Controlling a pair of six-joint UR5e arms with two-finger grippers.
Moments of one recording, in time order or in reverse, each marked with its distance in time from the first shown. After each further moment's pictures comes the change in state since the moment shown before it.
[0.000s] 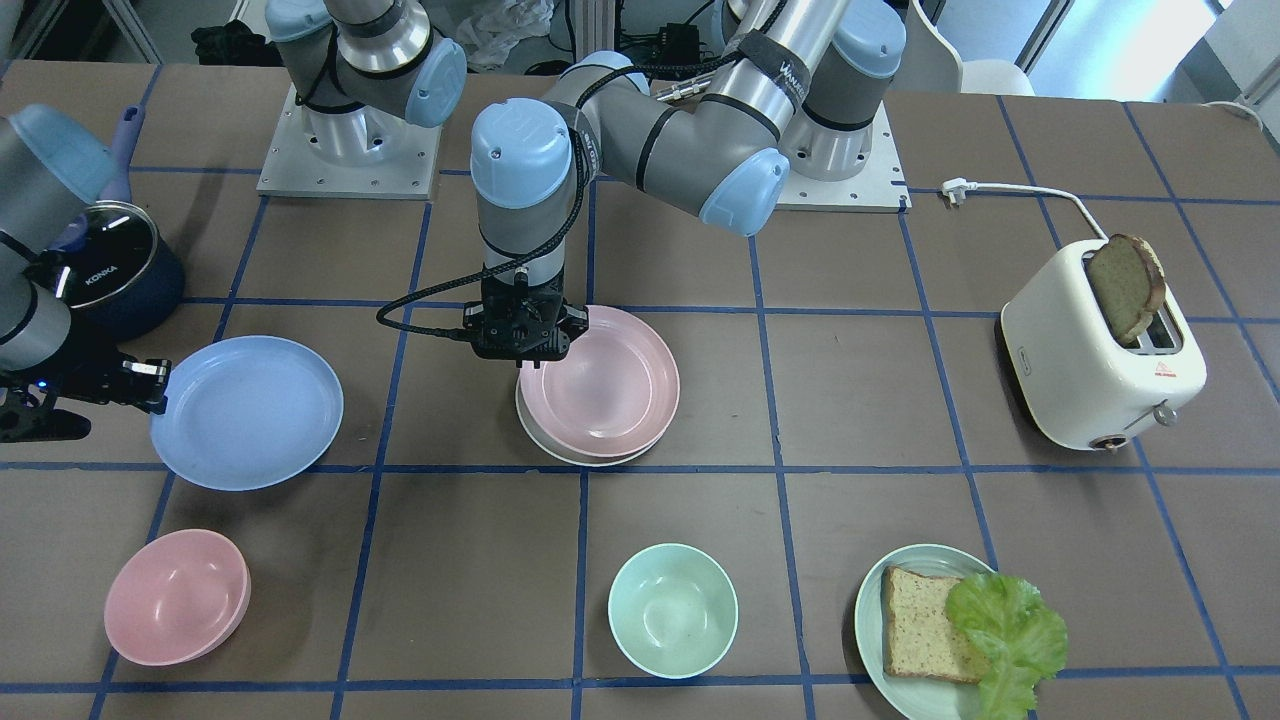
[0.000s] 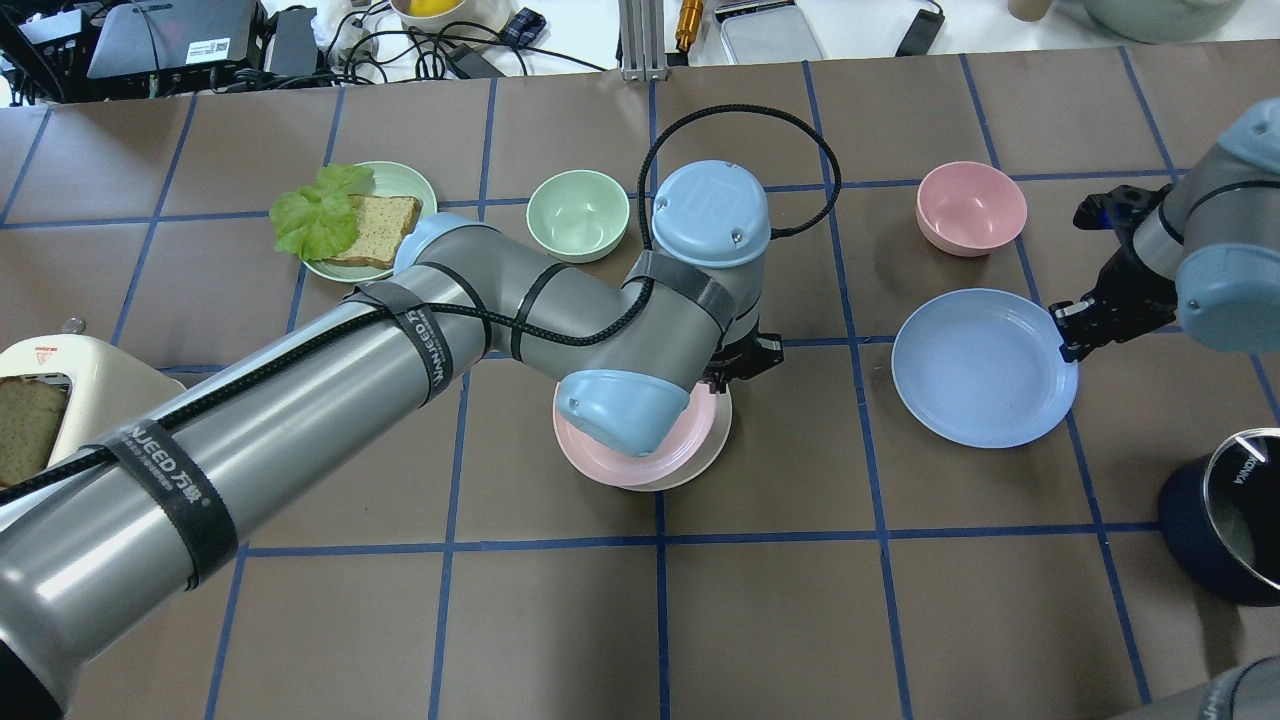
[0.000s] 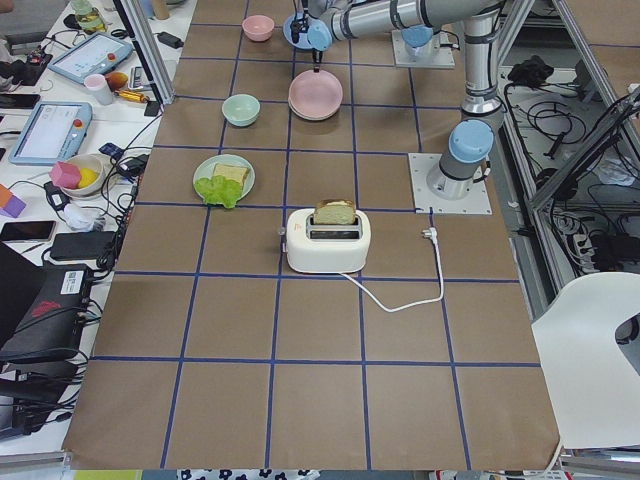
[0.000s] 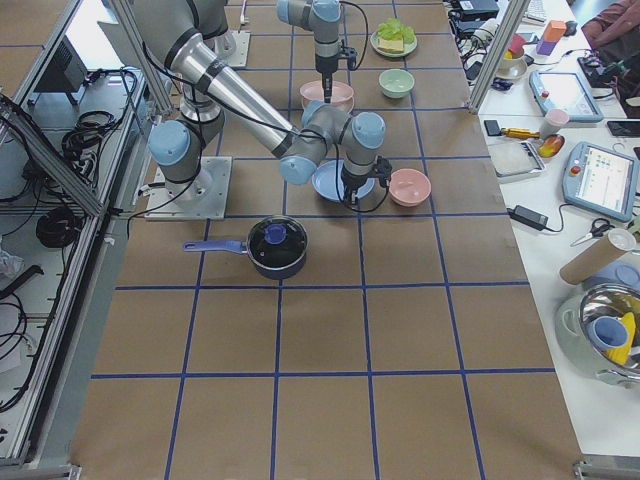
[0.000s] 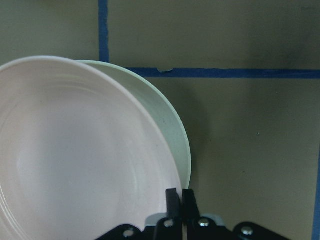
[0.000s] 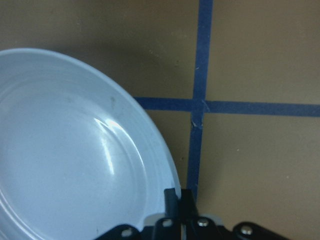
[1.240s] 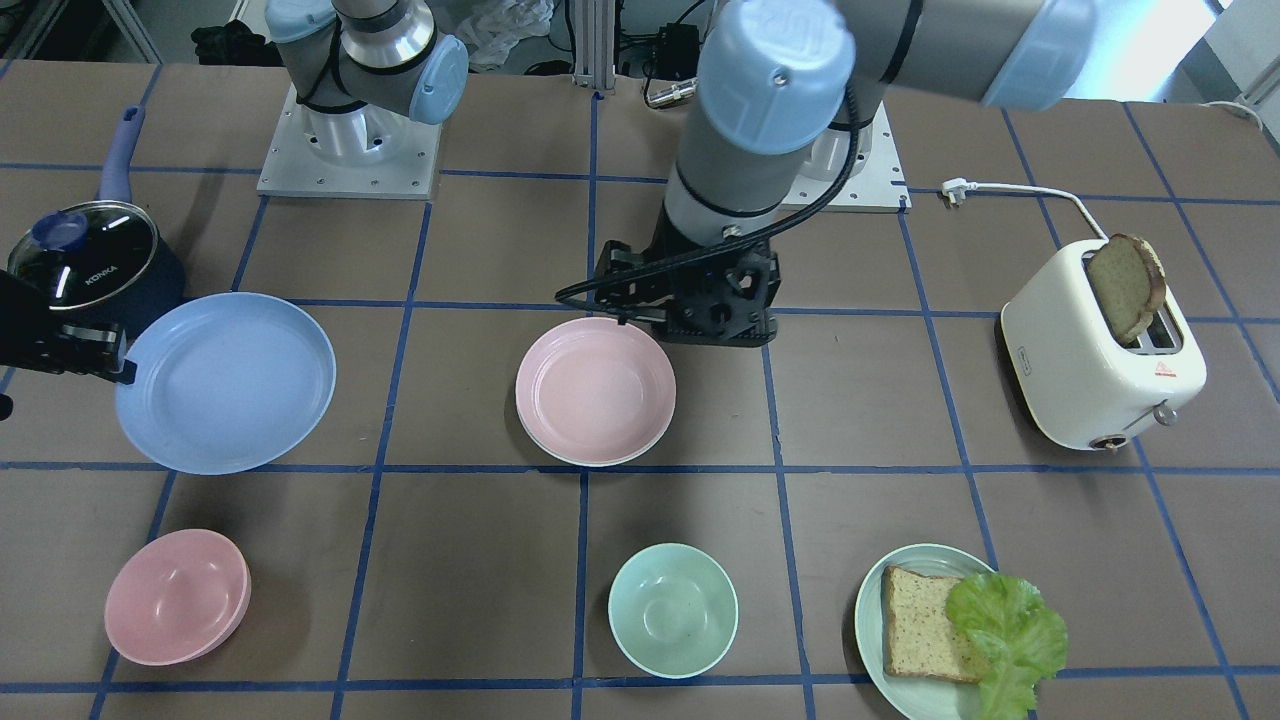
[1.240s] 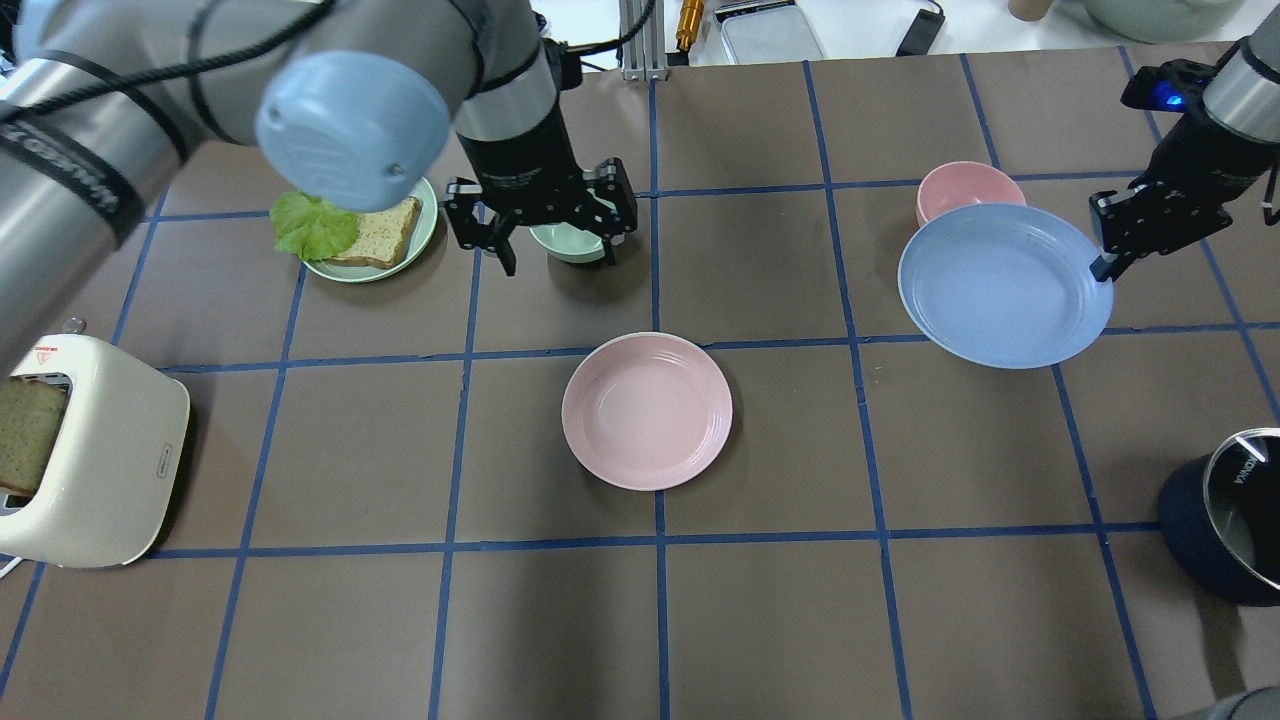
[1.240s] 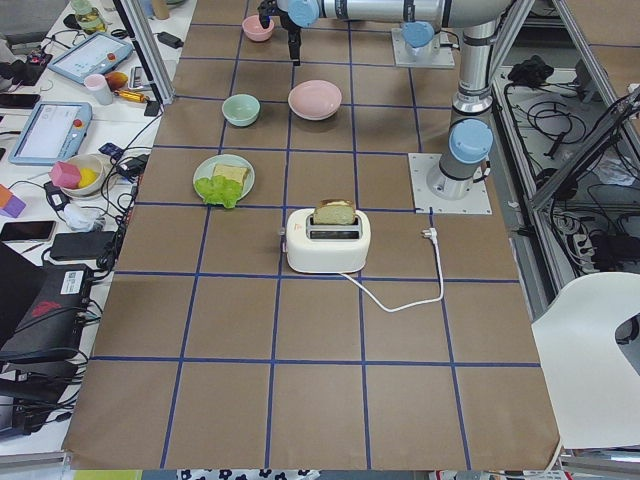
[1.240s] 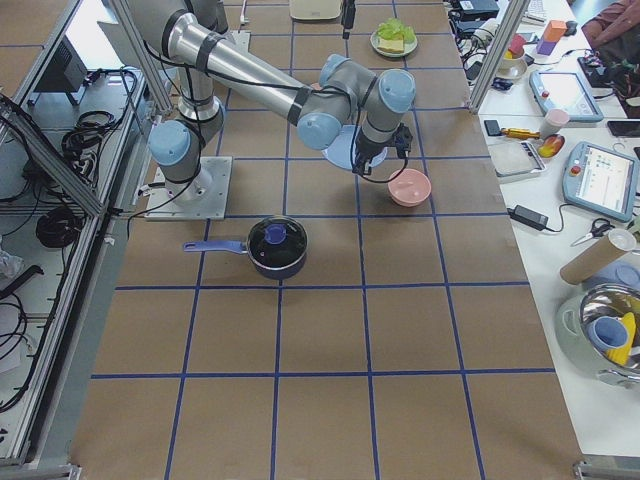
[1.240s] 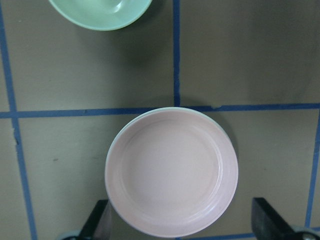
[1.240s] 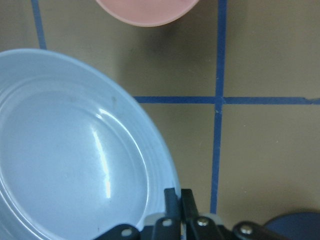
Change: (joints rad) left arm 0.330 0.184 0.280 -0.624 -0.083 0.333; right arm 0.068 -0.035 -0.246 0.376 0.062 0.123
